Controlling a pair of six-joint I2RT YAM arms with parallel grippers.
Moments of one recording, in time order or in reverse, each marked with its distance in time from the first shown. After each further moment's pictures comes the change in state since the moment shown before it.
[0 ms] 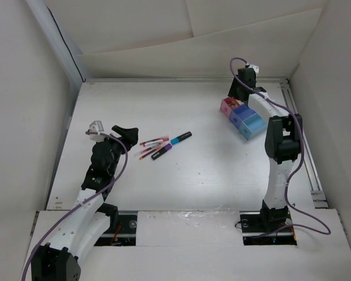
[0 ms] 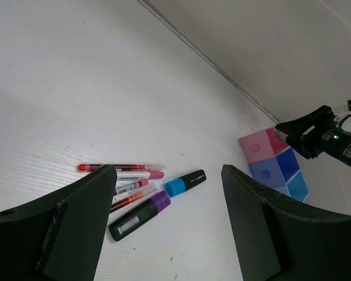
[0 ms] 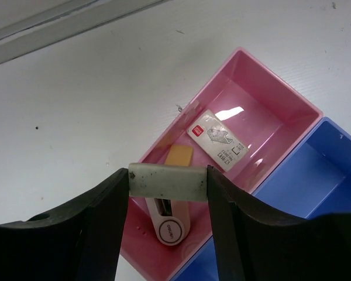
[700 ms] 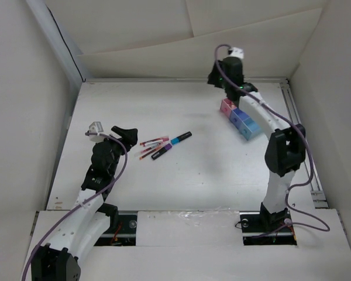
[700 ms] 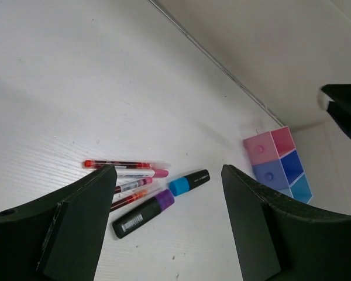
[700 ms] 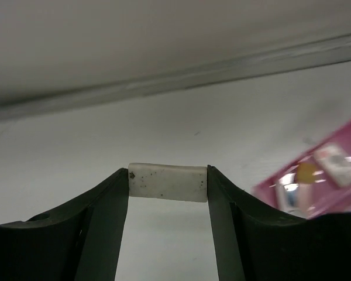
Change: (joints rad) left arm 0.000 -0.003 -0.004 -0.024 -0.021 -0.013; right arm 0.250 -0.166 0.015 0.080 -0.063 0.051
